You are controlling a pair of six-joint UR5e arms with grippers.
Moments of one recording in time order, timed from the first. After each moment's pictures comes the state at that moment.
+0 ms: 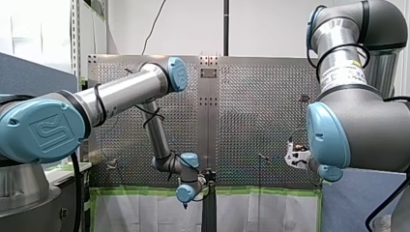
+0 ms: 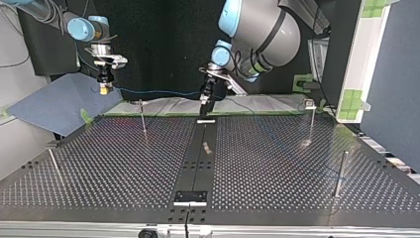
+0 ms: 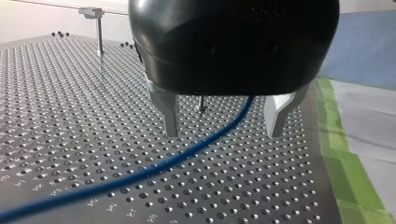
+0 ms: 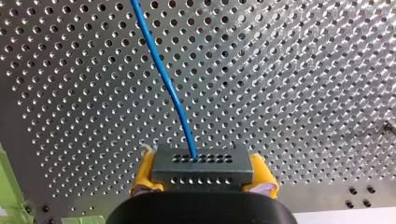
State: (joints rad) left arm -0.53 -2.72 -1.58 -1.96 -1.70 -1.82; right arm 1.56 -0.79 2.01 -1.27 1.20 1.65
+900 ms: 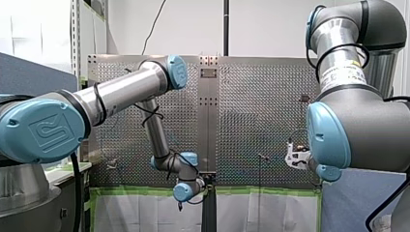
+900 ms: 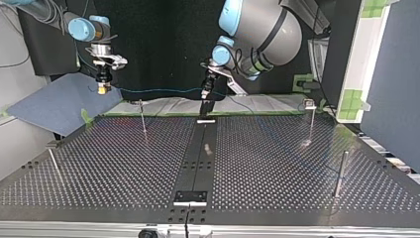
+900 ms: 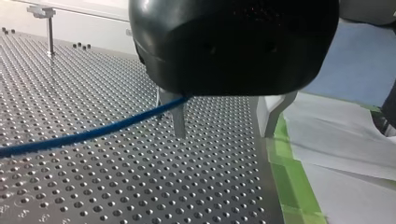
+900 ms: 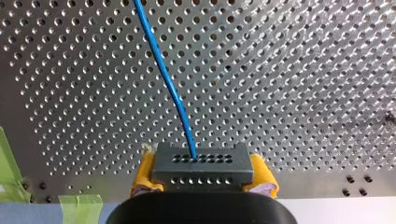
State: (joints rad) left arm -0.53 -2.70 -1.61 -2.06 -1.67 -1.74; right arm 1.57 -0.79 2.01 -1.26 1.26 1.60
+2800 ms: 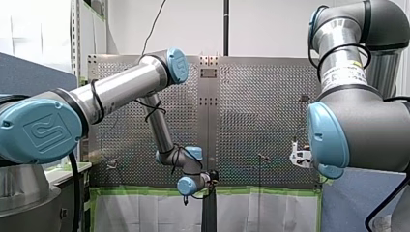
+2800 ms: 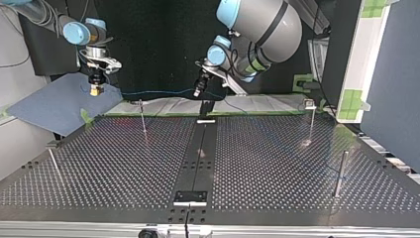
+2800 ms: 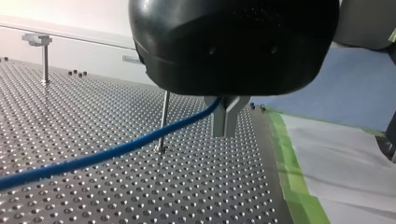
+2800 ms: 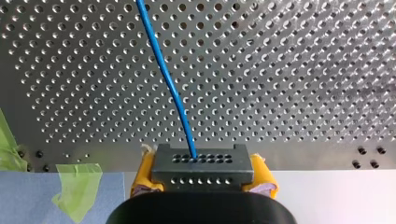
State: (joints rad) left arm -0.57 -2.66 -1.60 -2.11 -1.62 -1.71; right arm 1.54 -0.79 1.97 -1.20 1.31 1.60
